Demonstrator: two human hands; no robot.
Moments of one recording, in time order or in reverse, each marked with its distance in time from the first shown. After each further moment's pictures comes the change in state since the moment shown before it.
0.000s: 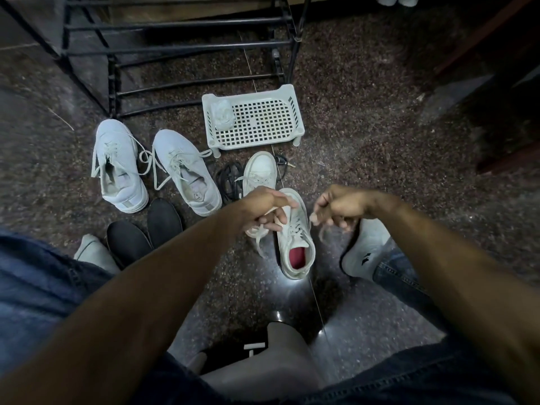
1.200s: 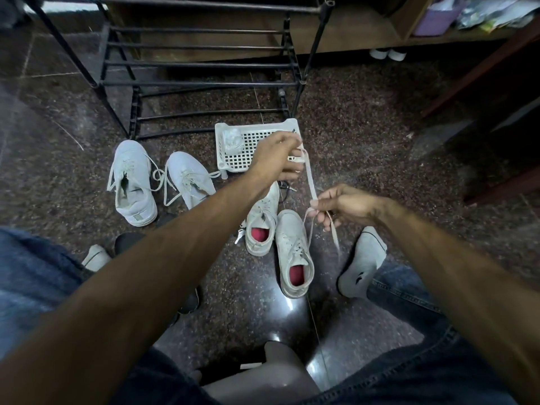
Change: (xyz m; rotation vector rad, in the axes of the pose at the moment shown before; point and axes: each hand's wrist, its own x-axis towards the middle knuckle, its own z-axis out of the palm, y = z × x) left_hand -0.056 0.102 0.001 -0.158 0.374 0.475; right_hand -0.030 -0.033 -0.009 0.271 0.072 -0.150
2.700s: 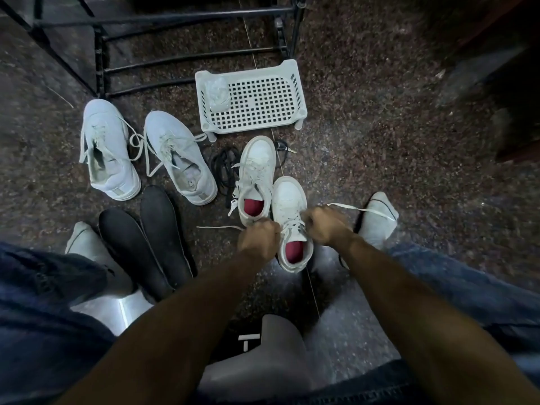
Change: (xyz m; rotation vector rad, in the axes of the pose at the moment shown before) left_hand -0.028 -0.218 0.025 1.132 -0.224 -0.049; right_hand 0.078 0.130 0.050 -0.963 0.314 0.020
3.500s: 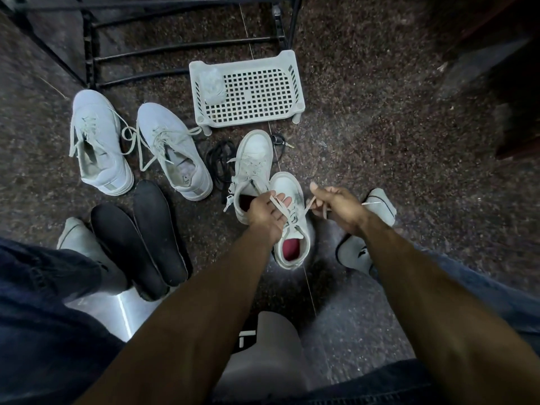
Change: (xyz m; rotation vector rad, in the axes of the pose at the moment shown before) left_hand 0.039 0.039 -0.021 -2.057 0.090 -0.779; right_hand 0.001 0.024 -0.029 1.443 -0.072 0.205
